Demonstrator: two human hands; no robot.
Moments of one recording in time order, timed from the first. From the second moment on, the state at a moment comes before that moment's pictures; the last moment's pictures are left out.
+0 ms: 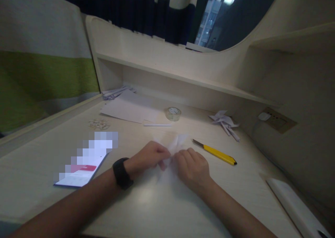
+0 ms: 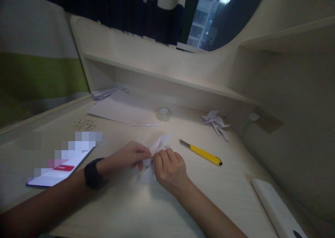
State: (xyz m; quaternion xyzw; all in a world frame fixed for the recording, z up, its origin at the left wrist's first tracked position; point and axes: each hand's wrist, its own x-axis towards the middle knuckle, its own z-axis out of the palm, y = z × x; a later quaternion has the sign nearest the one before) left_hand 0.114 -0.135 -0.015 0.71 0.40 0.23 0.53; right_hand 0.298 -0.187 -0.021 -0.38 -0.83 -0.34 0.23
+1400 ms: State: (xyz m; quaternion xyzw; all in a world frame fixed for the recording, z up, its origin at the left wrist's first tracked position) left_hand 0.123 -0.141 -0.019 0.65 0.41 0.33 0.55; right_hand 0.299 -0.181 -0.023 -0.40 -0.81 -0.34 0.26
